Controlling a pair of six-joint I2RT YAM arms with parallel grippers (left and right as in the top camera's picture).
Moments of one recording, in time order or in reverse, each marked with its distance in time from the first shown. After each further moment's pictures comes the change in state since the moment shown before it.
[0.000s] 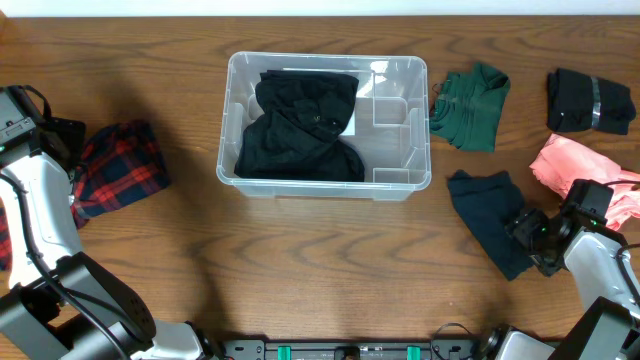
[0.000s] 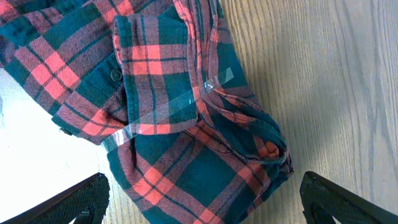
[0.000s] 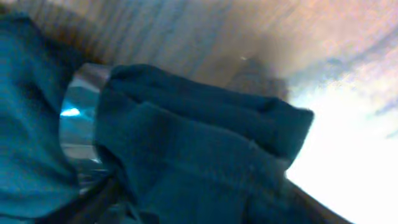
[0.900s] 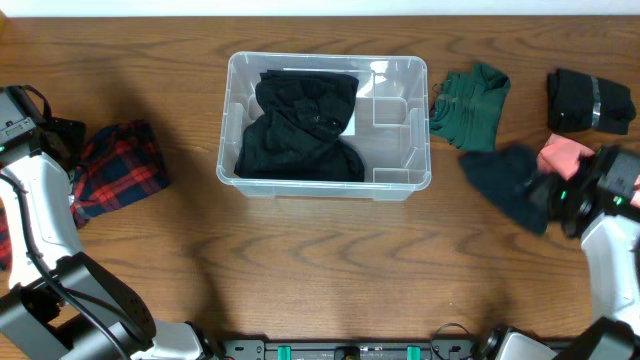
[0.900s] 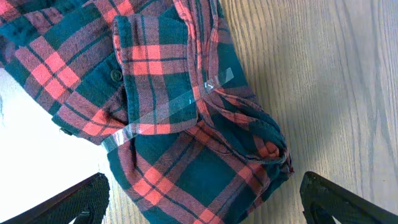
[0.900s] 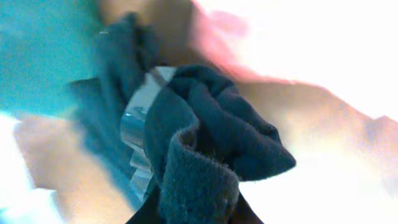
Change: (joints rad) left arm 0.000 0.000 0.000 0.000 0.000 0.000; right arm 0.043 -0.036 0.261 -0.026 -0.117 -0.121
